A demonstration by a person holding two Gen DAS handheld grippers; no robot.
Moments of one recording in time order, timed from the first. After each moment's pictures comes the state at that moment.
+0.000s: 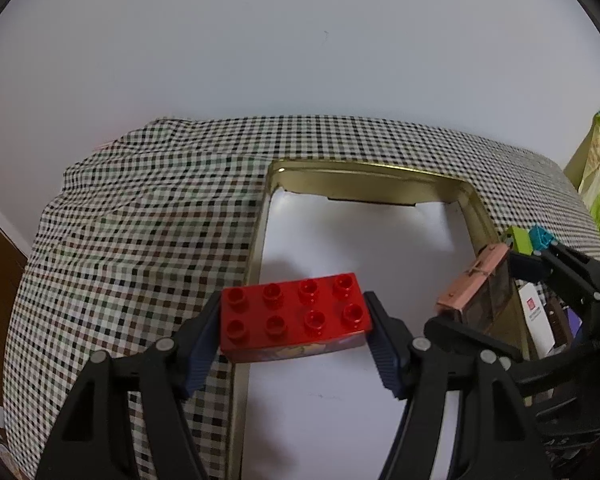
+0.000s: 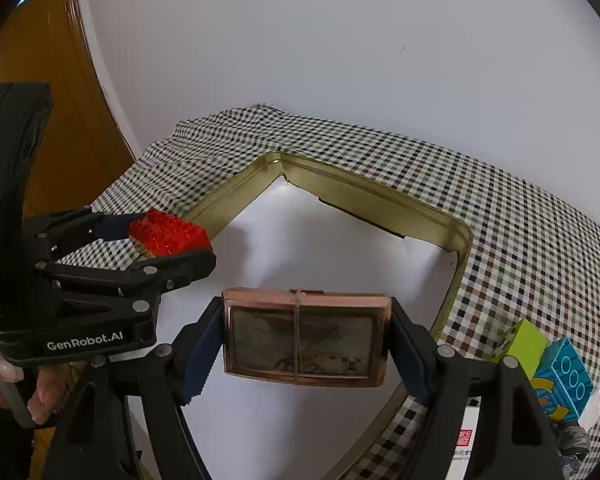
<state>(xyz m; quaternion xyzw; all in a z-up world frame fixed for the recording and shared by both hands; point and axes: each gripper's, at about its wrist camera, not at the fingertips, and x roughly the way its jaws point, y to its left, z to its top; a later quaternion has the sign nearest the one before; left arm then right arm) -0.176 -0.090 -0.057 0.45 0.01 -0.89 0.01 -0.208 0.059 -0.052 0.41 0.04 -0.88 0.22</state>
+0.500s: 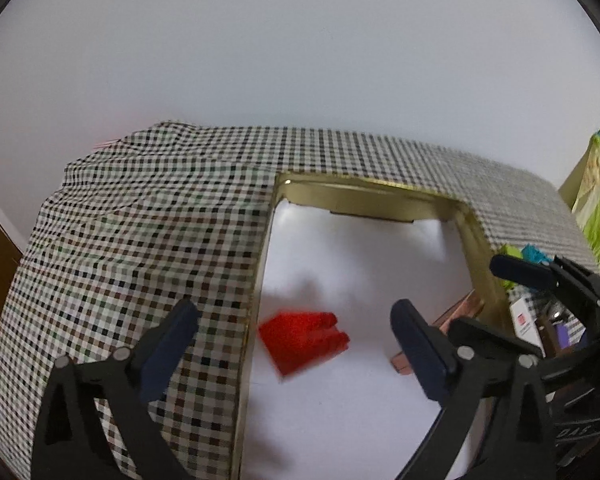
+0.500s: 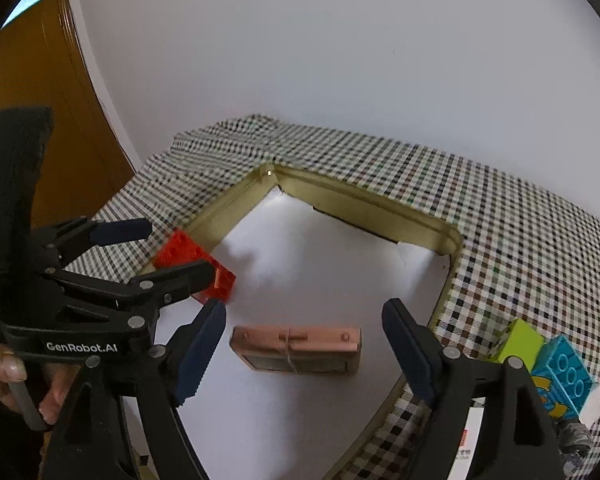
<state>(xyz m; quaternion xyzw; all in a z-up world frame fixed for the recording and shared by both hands) -0.171 -0.099 -0.050 0.43 0.05 -0.90 0.00 -0.206 0.070 -0.042 0.40 0.02 -0.89 0.22</state>
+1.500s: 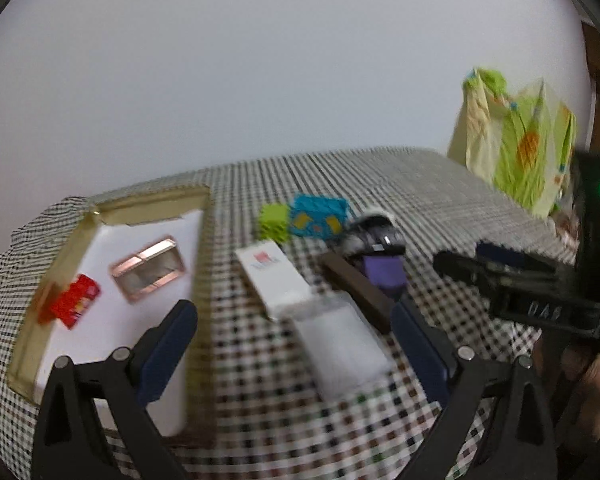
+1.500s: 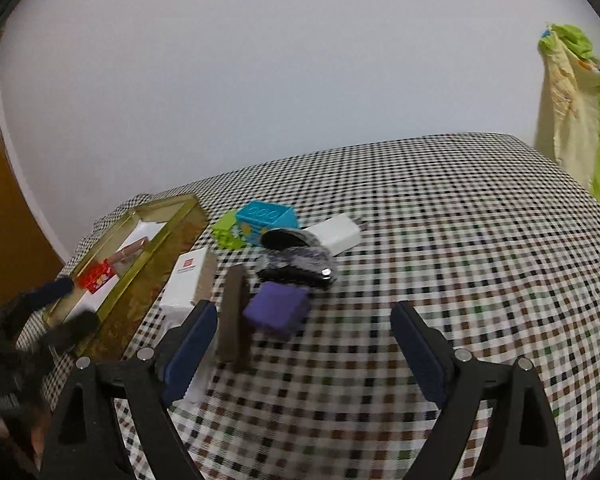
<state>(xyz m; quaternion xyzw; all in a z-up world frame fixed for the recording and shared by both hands) -0.048 0.127 -0.047 0.33 -0.04 -0.94 -0.12 -0.037 0.292 -0.064 0.31 -0.12 -0.94 0.03</state>
